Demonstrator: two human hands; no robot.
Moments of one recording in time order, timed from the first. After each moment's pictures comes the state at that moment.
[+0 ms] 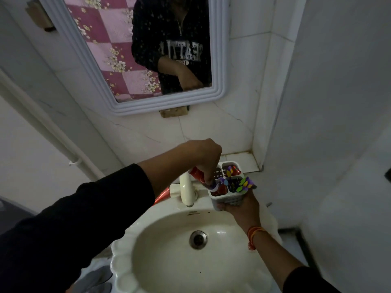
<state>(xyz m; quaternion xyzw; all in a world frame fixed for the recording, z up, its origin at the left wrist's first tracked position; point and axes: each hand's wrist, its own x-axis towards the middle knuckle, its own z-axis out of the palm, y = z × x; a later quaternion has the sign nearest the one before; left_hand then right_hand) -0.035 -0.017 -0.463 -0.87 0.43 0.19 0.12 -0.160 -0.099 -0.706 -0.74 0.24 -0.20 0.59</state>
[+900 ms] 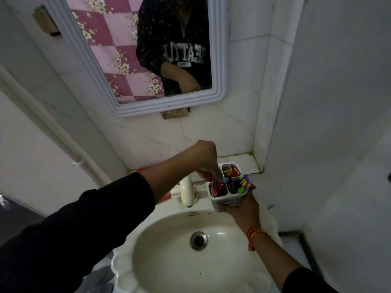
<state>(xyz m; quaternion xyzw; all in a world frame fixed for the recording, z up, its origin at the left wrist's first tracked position) -0.031 -0.017 -0.480 -0.92 0.24 0.30 -0.11 -0.162 -0.098 -0.697 -0.74 0.26 -0.18 0.59</state>
